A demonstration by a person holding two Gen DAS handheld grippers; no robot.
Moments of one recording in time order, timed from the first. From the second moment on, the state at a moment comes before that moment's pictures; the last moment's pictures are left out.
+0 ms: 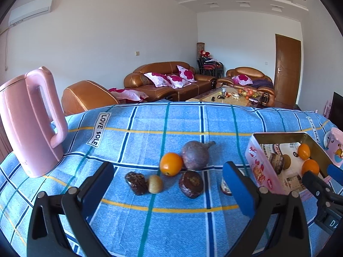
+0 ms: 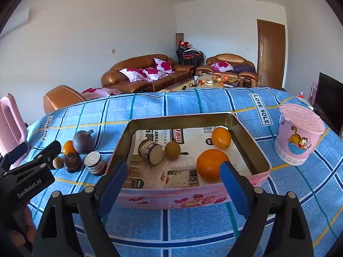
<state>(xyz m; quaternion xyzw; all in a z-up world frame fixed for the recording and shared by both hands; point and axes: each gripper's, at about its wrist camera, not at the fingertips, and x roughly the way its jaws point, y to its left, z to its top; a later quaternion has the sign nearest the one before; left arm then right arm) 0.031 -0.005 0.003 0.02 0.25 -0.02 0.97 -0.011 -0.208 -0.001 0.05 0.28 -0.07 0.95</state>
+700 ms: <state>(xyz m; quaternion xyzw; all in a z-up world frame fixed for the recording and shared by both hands) 0.066 0.117 -0.007 -0.03 0.29 0.10 0.95 0.027 -0.098 -0.011 -0.04 0.32 0.03 0.95</state>
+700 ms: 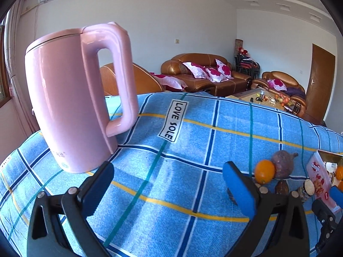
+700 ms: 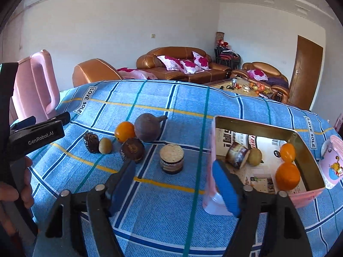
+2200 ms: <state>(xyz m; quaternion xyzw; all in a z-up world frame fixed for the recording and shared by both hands) 0.087 0.113 -0.016 -0.05 0.32 -0.02 0.95 0.041 -0.075 -0.032 -0.03 0.39 0.14 0.91</state>
